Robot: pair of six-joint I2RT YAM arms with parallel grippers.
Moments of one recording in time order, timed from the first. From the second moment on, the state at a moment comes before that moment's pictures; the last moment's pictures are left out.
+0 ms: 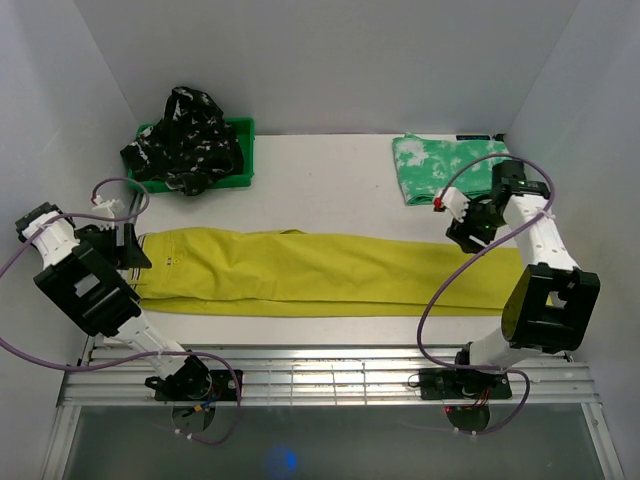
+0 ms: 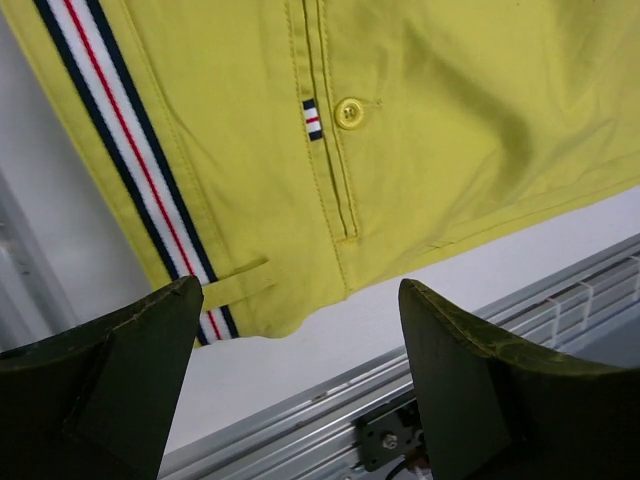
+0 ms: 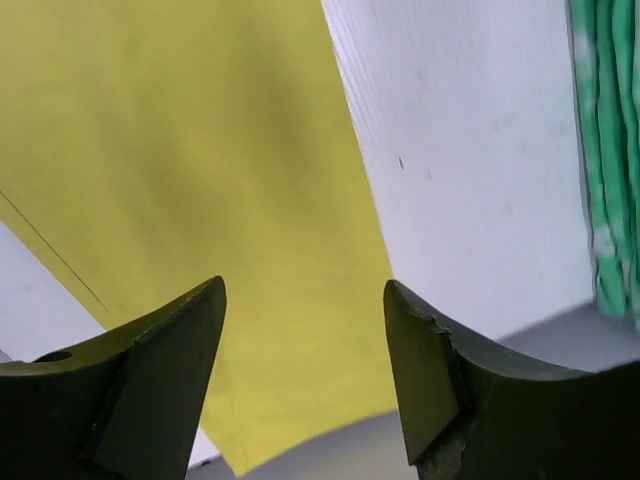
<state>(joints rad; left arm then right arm) 0.80 1.80 1.49 -1.26 0.62 0.92 -0.18 1.52 1.26 -1.02 -0.32 -1.34</state>
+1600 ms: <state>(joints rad) 0.90 1.72 1.20 -1.10 0.58 0.37 0.97 1.72 1.01 -0.35 -0.13 -0.63</state>
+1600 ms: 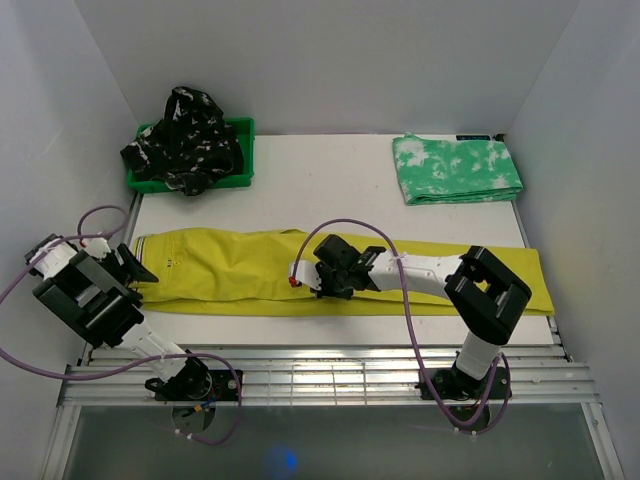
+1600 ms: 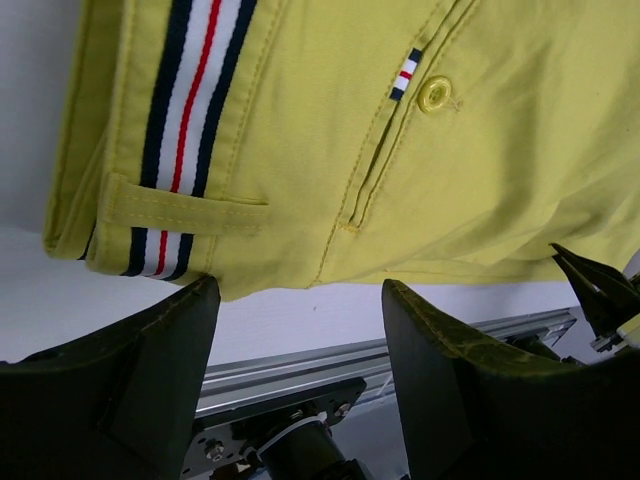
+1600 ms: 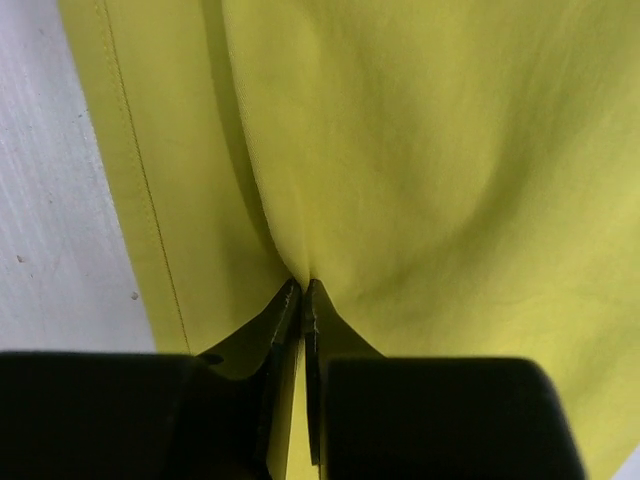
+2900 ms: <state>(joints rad) 0.97 1.70 1.09 -0.93 0.51 0.27 0.96 1.72 1.12 -0.45 -0.16 -0.60</state>
